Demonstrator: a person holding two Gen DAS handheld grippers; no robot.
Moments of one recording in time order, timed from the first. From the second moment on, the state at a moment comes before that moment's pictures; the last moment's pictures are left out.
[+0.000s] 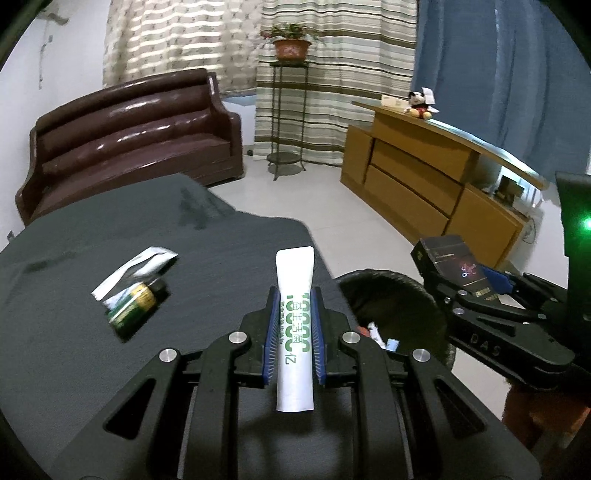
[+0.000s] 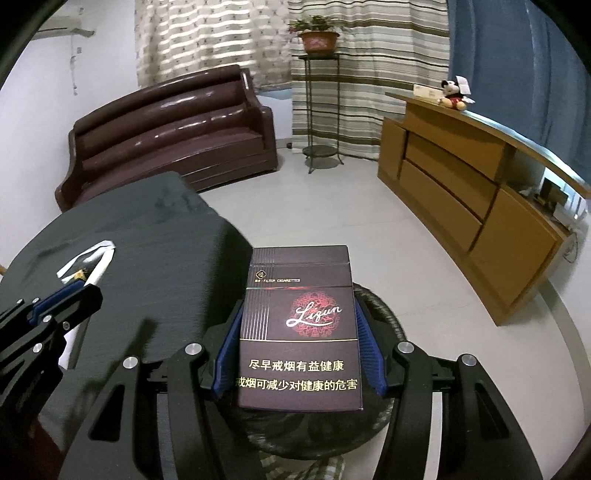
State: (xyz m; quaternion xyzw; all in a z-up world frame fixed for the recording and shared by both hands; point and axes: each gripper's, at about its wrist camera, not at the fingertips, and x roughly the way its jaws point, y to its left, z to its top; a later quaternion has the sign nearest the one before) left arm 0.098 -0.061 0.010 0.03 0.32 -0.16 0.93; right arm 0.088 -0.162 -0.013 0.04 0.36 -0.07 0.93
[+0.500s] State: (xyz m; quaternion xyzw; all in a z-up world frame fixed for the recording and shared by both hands) left arm 0.121 -0.120 -0.008 0.07 0.33 -0.19 0.92; right arm 0.095 -0.194 -0.029 0.05 0.36 -0.09 0.93
